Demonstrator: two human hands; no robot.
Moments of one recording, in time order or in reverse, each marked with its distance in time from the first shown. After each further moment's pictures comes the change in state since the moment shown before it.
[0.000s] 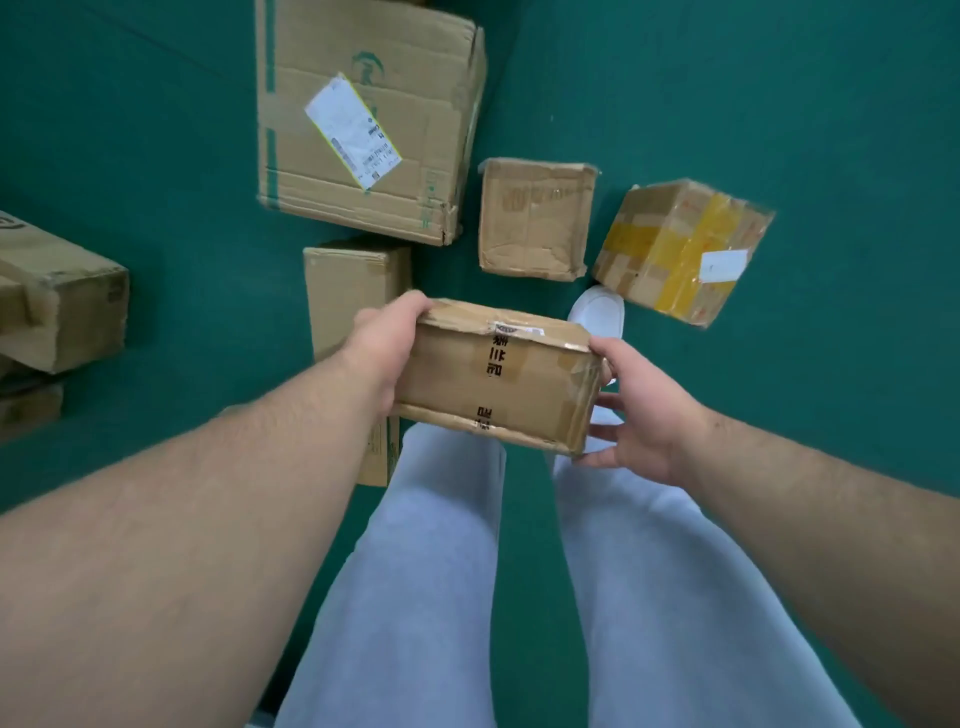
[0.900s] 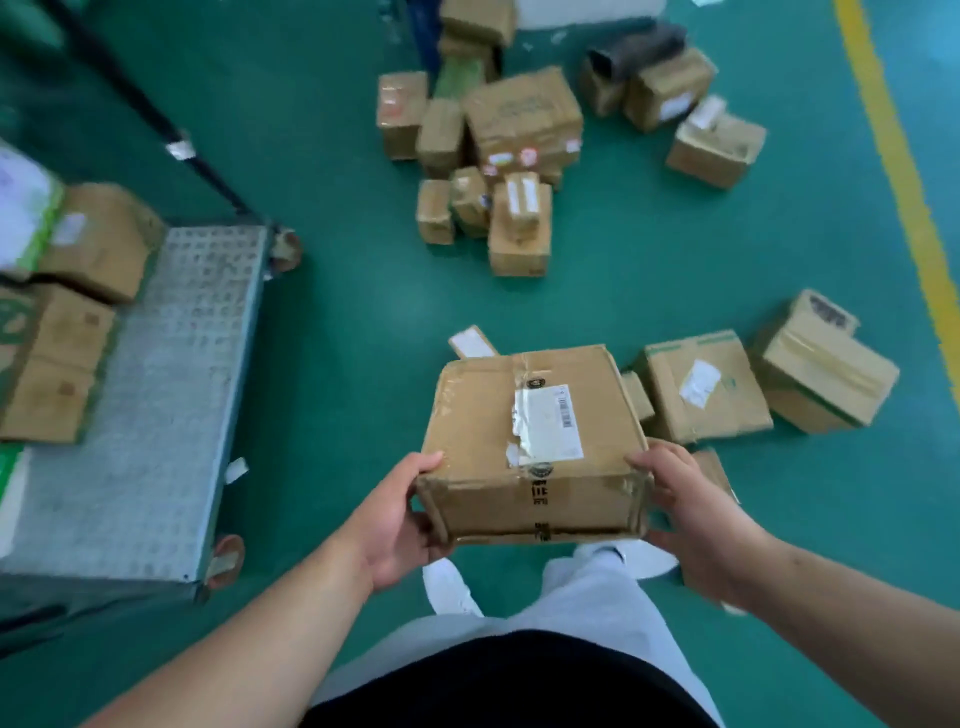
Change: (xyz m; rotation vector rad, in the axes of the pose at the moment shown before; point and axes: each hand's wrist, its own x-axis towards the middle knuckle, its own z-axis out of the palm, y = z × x) left_hand -0.394 -0.549 -0.146 -1.542 -0.215 0.205; right_hand -0.391 0.298 0.148 -1.157 -0.322 -0.592
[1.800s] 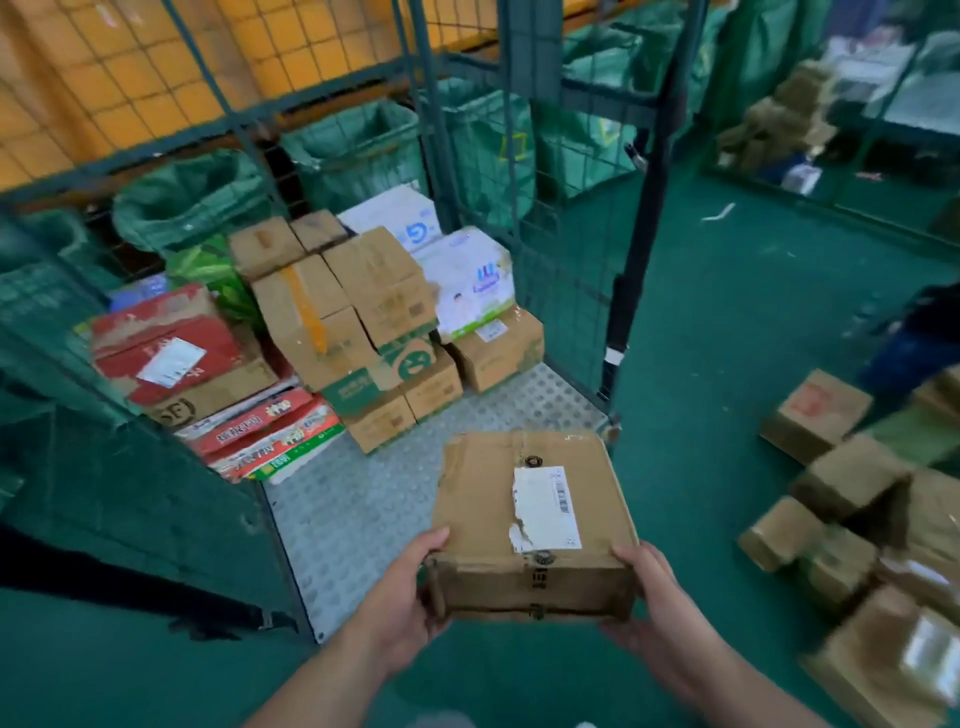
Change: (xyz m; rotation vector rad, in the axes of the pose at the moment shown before) left_hand -0.083 0.280 -0.293 -0.797 0.469 0.467; right_hand 0.161 -0.231 0.545 -0.430 -0.607 0.026
